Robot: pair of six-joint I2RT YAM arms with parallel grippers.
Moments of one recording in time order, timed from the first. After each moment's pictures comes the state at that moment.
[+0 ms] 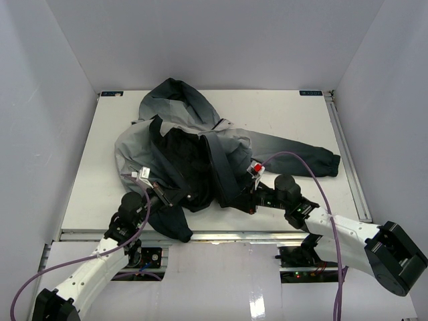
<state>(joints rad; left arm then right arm) -0.46 0.44 0.05 0.24 0.27 -1.01 0.75 1.00 0.26 0.50 -0.57 0.41</state>
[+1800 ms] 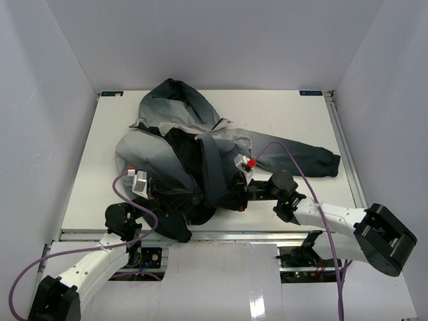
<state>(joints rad) -0.45 0.58 0.04 1.09 0.73 -0.76 0.87 1.17 0.41 0.93 -0.80 0.54</state>
